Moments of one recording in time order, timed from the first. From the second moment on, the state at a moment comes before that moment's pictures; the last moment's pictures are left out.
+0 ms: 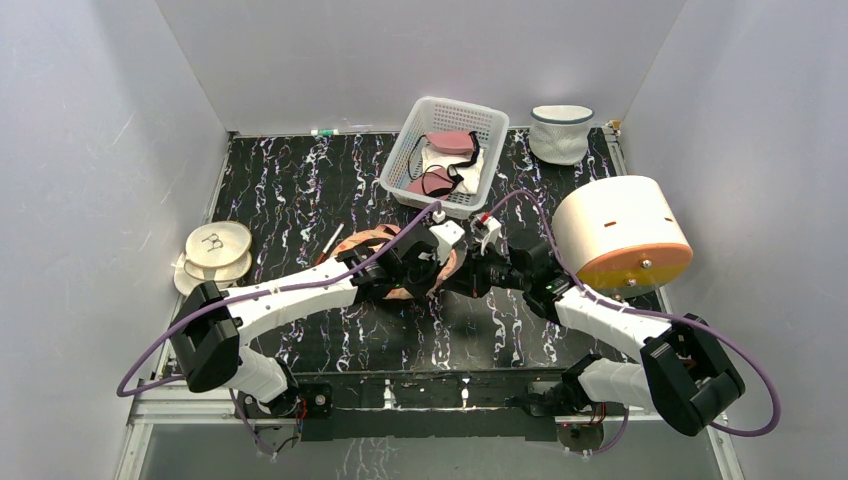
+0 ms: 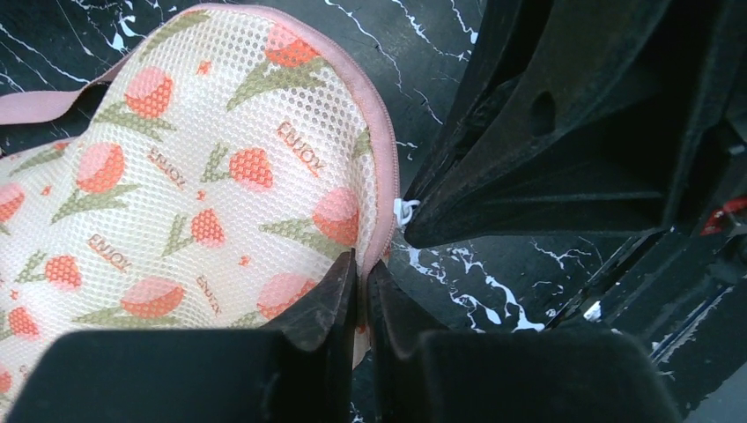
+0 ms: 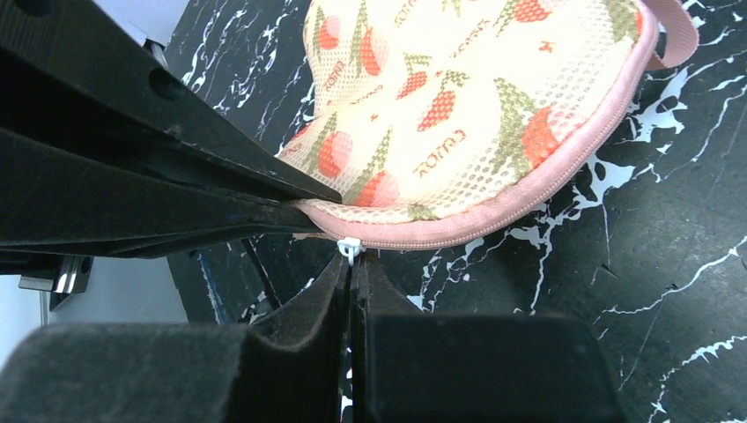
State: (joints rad) left arm -0.99 1.45 1.05 -0.44 -0.09 -0.15; right arm 0.56 1.18 0.49 0.28 -0.58 0.45
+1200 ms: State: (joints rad) left arm -0.99 1.41 1.03 -0.45 -0.09 -0.11; right arm 0.48 1.18 0.46 0.19 -0.63 0.40
